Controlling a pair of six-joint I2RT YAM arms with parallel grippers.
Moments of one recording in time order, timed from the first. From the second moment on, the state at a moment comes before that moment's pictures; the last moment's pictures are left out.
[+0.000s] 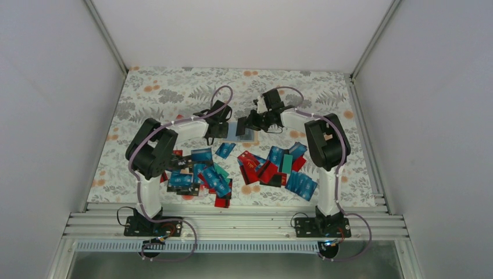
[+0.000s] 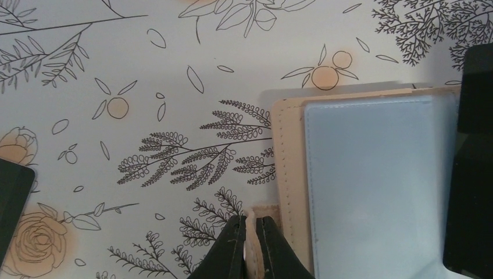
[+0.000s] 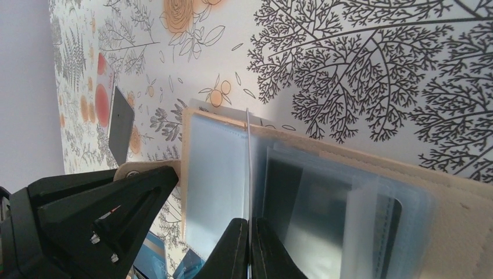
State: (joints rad) left arm -0.56 1.96 1.23 -0.37 -0.20 -0.43; right arm 0.41 2.08 1.36 -0.23 -0.60 0.60
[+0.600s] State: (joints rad) left arm -0.56 1.95 1.19 -0.30 -0.17 -0.46; right arm 0.41 2.11 1.34 -0.18 -0.65 0.69
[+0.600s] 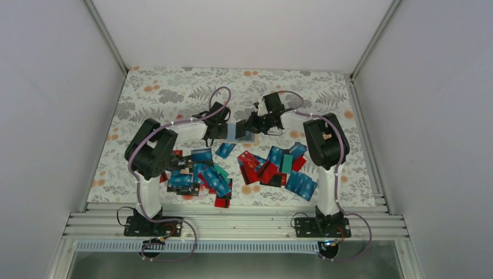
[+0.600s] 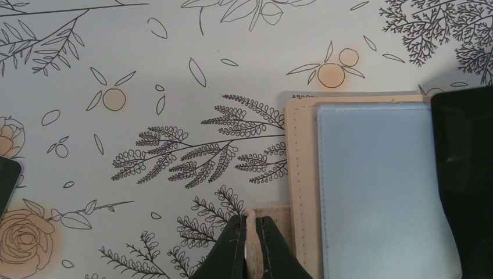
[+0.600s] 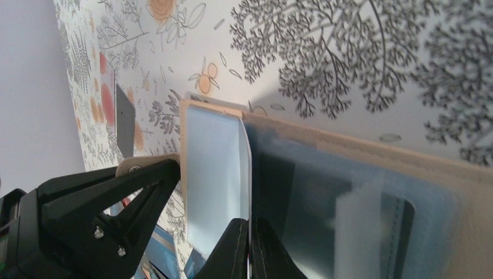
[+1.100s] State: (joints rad) left arm -0.55 1.95 1.17 -0.29 -0.16 -0.46; right arm 0.39 2.05 1.26 -0.25 -0.73 0.65
